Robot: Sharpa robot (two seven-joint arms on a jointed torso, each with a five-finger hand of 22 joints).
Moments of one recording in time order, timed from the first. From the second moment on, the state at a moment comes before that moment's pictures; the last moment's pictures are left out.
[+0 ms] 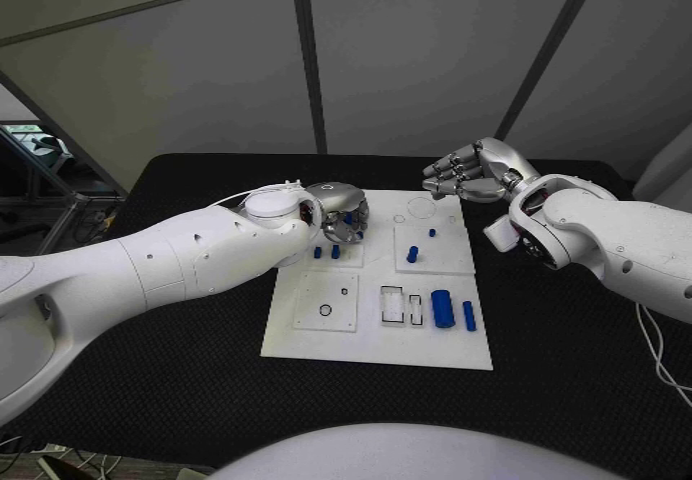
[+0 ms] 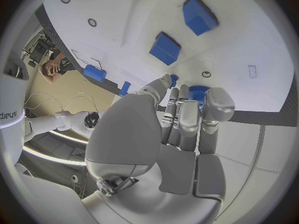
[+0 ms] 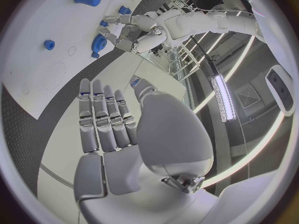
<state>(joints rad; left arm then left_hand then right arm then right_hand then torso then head) 1.16 -0.51 -0.01 1.18 -1.59 -0.14 -0.04 1.44 -0.15 0.36 0.04 0.15 0.91 0.15 0.27 0.11 0.94 0.09 0.47 0.11 1.37 0.02 1.33 1.01 0.13 1.34 0.12 1.06 1.22 1.15 -0.78 0.10 1.38 -0.80 -0.30 0.16 1.41 -0.11 0.20 0.16 0.28 0.97 0.23 0.07 0.07 1.12 0.16 0.07 0.06 1.19 0.12 0.07 0.07 0.17 1.01 0.22 0.24 0.10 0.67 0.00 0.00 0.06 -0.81</state>
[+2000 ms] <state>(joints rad) 1.15 -0.68 0.08 1.33 -1.54 -0.17 -0.06 1.43 -0.14 0.50 -0.01 0.15 1.00 0.16 0.21 0.09 1.08 0.08 0.36 0.09 1.38 0.01 1.31 0.90 0.12 1.39 0.10 1.18 1.31 1.15 -0.78 0.10 1.38 -0.80 -0.30 0.16 1.41 -0.11 0.20 0.15 0.28 0.97 0.23 0.07 0.07 1.12 0.16 0.07 0.06 1.19 0.12 0.07 0.07 0.17 1.01 0.22 0.24 0.10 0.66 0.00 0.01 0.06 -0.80</state>
